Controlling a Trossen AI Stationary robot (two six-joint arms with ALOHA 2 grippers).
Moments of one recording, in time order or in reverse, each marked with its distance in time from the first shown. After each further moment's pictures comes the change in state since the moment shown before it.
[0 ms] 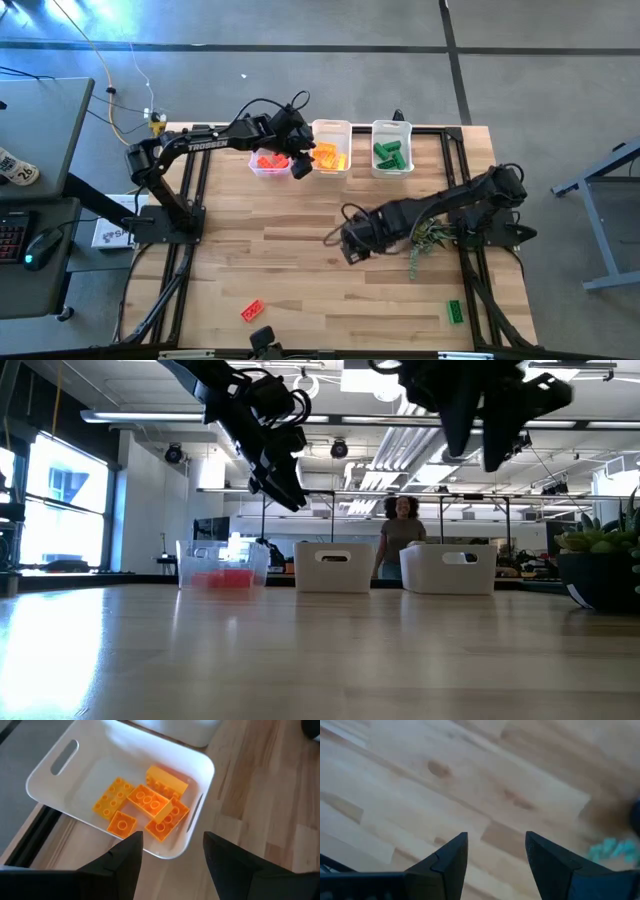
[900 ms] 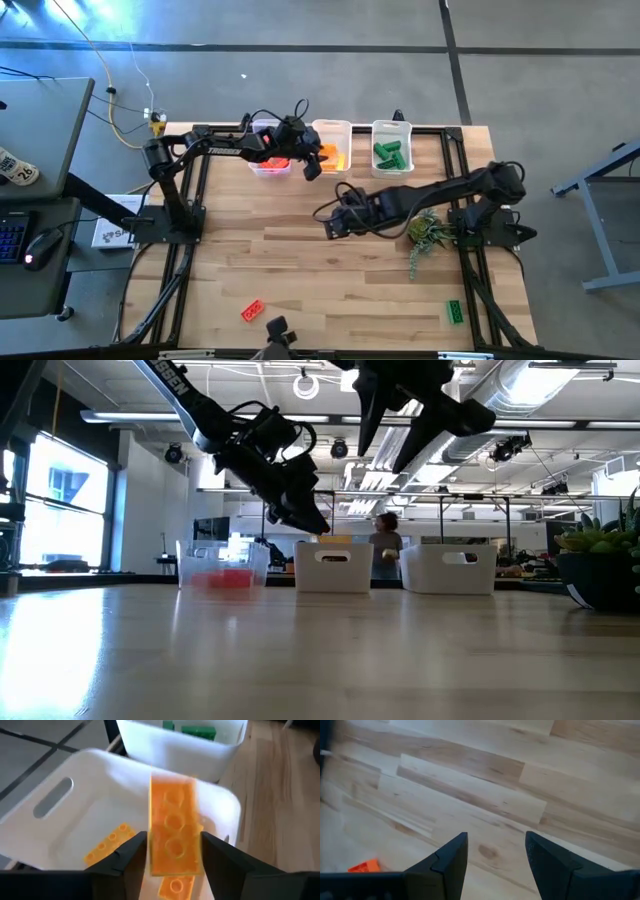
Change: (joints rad) left arm 0.011 0.133 -0.183 0.574 0.028 0.017; right arm -0.088 -0.008 0.000 0.227 0.230 0.050
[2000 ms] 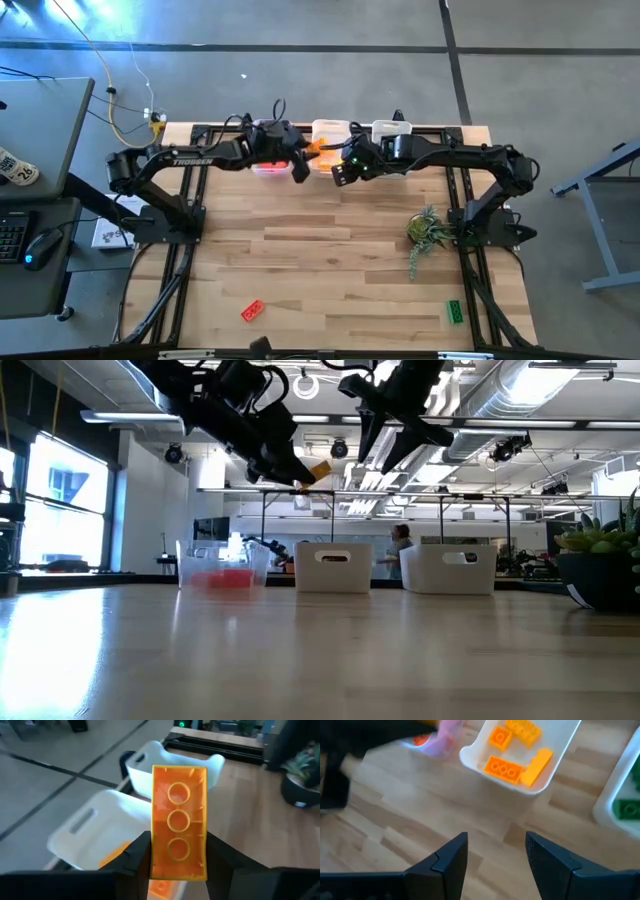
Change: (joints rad) left arm -0.087 -0.301 -0.144 0.004 -0.123 -0.066; right arm -0.364 -0.105 0.000 0.014 -0.009 -0.482
